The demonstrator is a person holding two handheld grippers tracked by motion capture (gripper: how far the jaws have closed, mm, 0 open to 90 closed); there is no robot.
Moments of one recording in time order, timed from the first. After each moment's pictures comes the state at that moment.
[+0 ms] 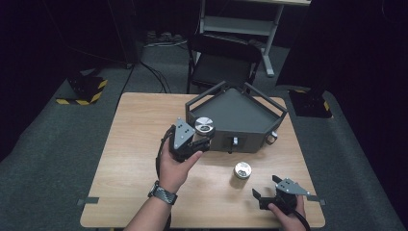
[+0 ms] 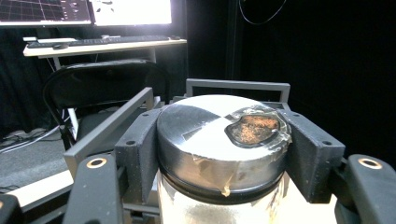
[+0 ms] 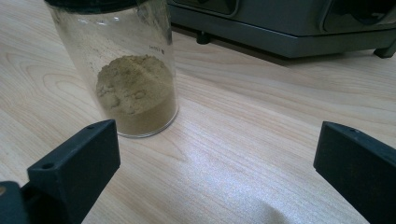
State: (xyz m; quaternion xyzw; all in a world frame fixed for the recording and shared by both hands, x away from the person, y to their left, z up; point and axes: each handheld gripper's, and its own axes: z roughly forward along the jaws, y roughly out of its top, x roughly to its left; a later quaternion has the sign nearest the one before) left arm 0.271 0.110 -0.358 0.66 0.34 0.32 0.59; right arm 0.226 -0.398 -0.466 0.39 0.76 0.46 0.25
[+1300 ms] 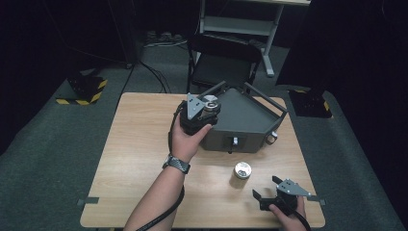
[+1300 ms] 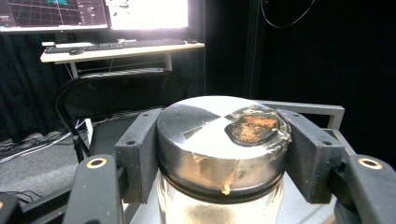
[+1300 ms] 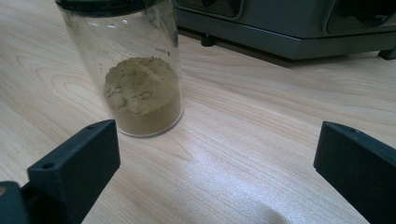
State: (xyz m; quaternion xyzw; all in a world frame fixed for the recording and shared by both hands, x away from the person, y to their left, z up) left arm 0.345 0.081 -0.351 0.64 0.36 0.34 0.58; right arm 0.224 -0.402 -0.468 0.38 0.76 0.46 0.25
